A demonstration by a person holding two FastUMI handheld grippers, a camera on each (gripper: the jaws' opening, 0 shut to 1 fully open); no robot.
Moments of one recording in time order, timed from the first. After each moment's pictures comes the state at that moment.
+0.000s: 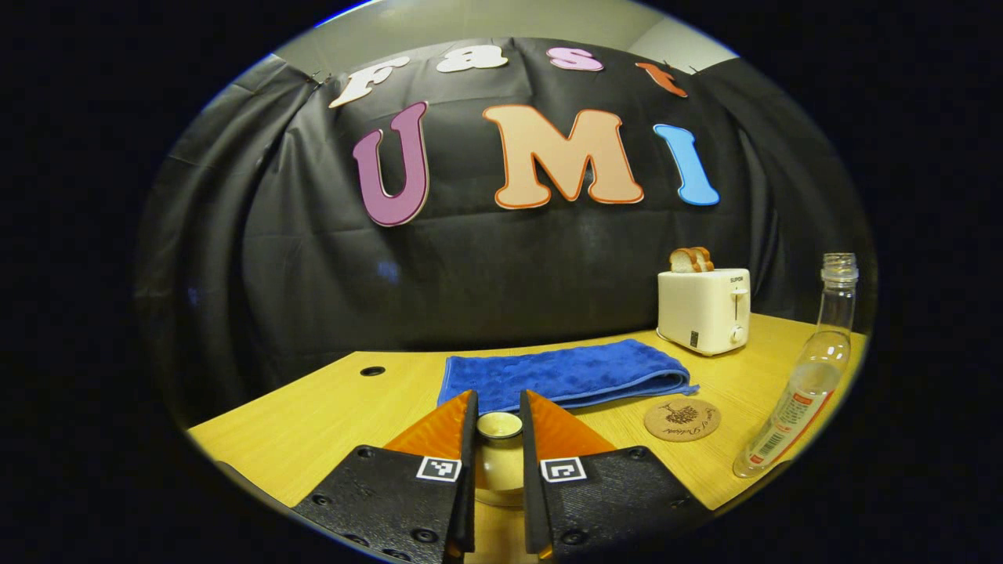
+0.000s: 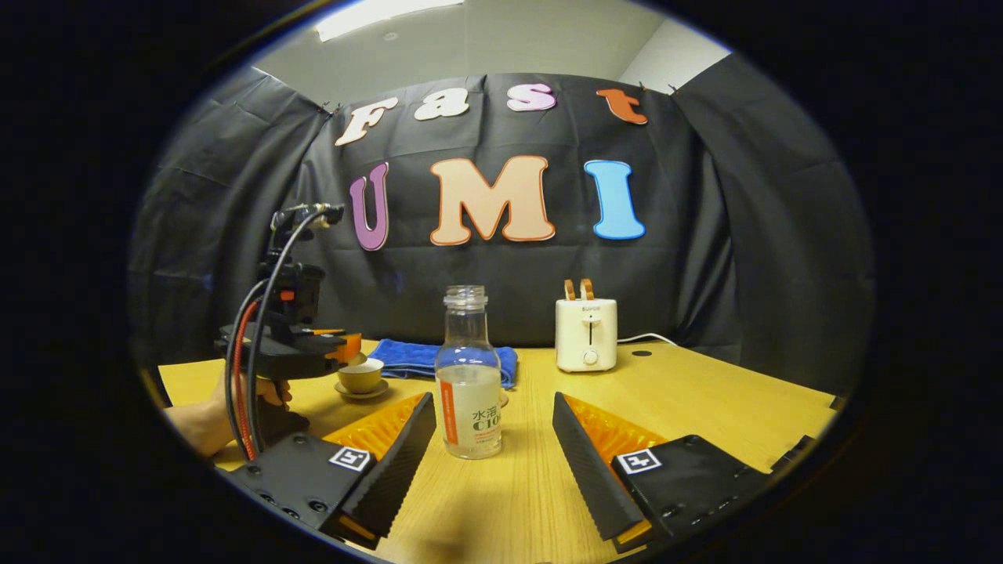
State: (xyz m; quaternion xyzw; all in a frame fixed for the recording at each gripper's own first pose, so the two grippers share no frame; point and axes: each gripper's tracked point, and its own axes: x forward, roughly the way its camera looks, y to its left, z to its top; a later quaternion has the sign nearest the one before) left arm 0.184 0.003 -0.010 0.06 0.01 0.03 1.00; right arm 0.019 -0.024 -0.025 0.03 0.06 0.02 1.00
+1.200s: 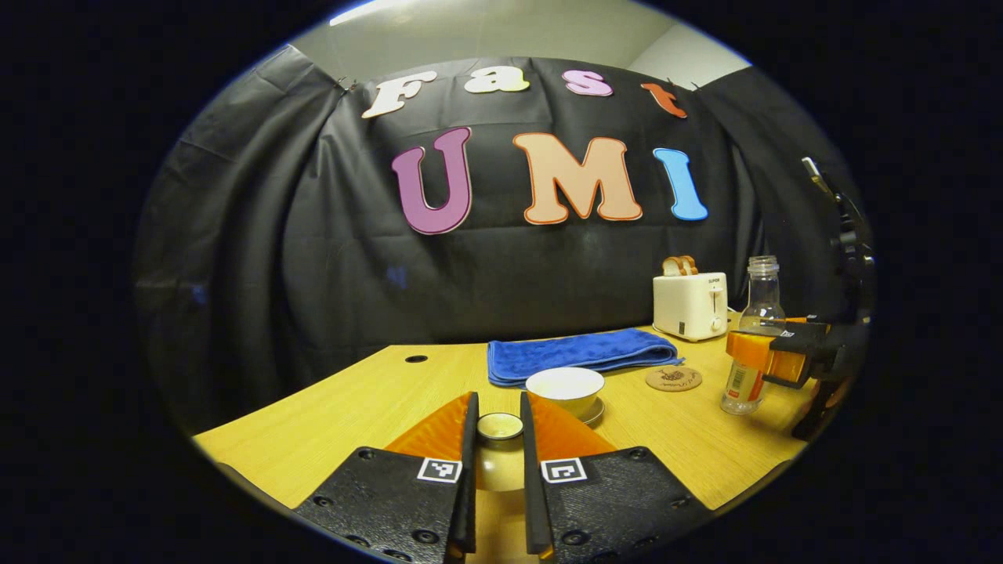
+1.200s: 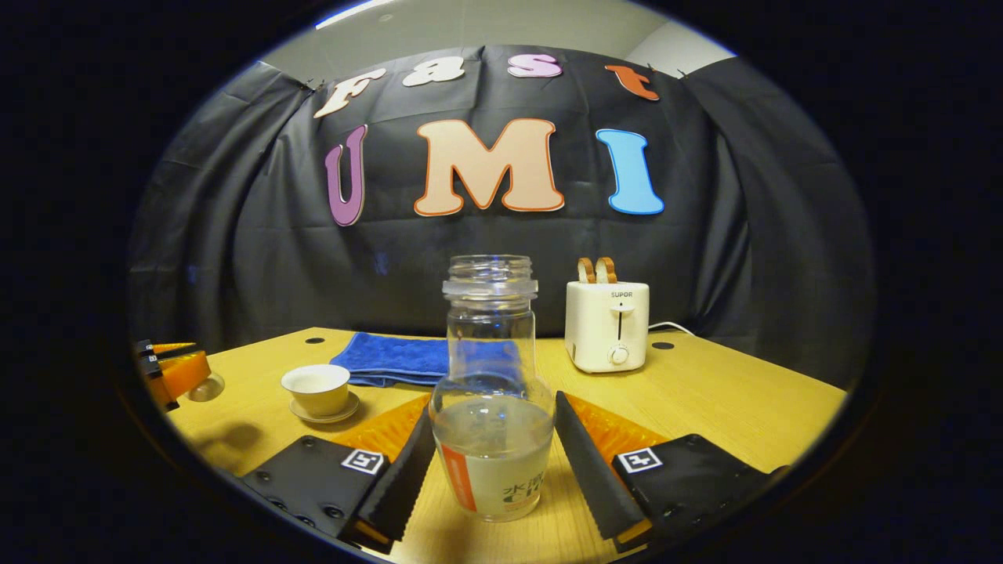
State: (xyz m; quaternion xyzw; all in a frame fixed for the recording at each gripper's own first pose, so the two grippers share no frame) left arm 0.078 0.063 -0.014 0.04 0.00 0.04 1.00; right arm 0.132 -0.001 -0.050 0.02 0.09 -0.02 1.00
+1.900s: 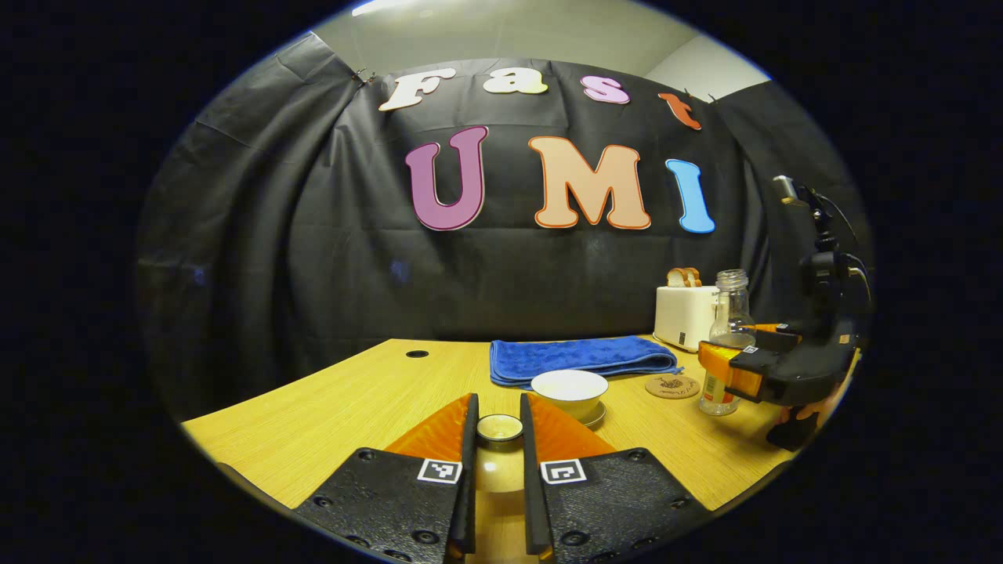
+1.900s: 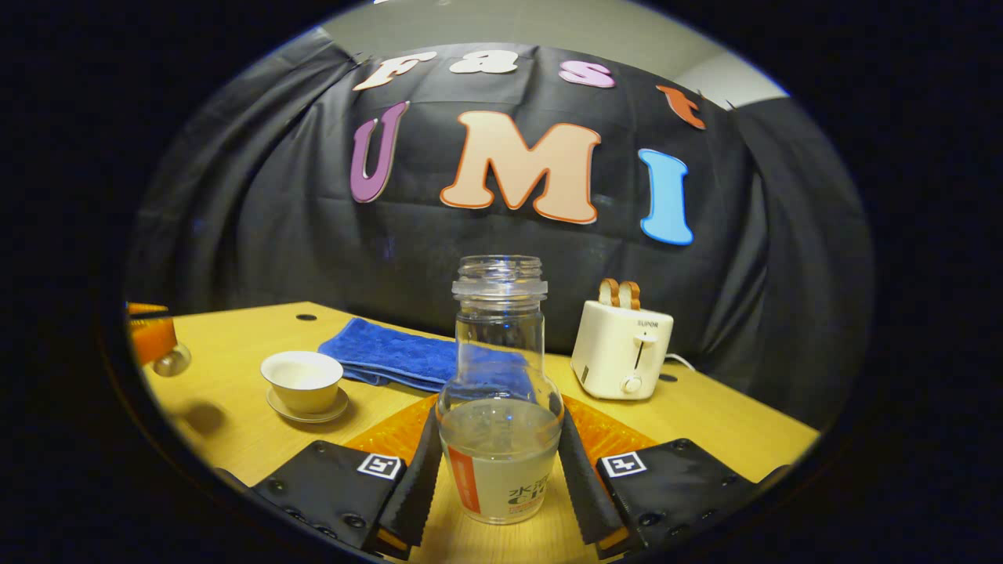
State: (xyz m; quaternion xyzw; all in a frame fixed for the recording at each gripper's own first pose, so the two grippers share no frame) left arm 0.076 0.070 -0.015 0.01 0.00 0.04 1.00; right arm 0.177 0.035 -0.050 -0.11 0.08 0.00 0.99
